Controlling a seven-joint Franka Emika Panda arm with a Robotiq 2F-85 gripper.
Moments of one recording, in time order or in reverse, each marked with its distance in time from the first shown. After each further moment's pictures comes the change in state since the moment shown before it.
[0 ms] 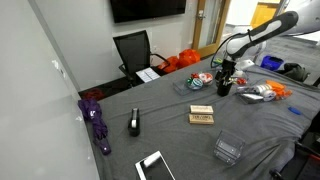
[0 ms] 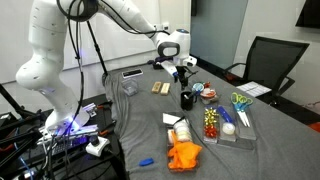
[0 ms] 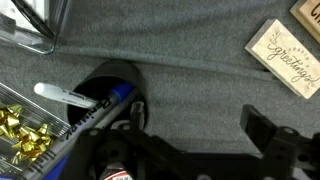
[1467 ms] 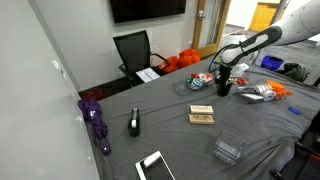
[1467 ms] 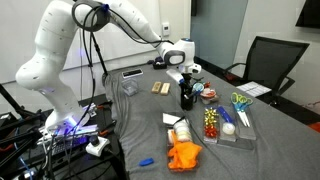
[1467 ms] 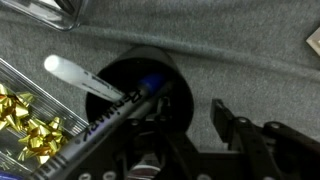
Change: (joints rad) arm -0.007 0.149 -0.014 0.121 -0.095 0.035 0.006
